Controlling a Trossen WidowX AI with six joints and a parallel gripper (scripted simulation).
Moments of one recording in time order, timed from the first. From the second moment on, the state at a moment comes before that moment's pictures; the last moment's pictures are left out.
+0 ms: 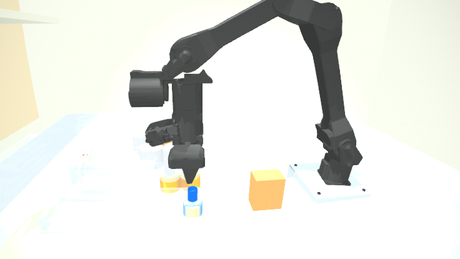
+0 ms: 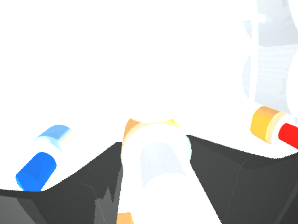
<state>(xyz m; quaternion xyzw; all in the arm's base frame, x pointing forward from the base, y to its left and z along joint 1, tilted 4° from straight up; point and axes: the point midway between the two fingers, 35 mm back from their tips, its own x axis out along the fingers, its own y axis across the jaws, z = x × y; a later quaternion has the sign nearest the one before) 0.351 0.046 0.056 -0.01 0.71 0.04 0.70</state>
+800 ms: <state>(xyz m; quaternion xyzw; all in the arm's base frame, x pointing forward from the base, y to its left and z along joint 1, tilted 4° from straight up) 0.350 0.046 0.052 -0.01 0.71 0.04 0.70</state>
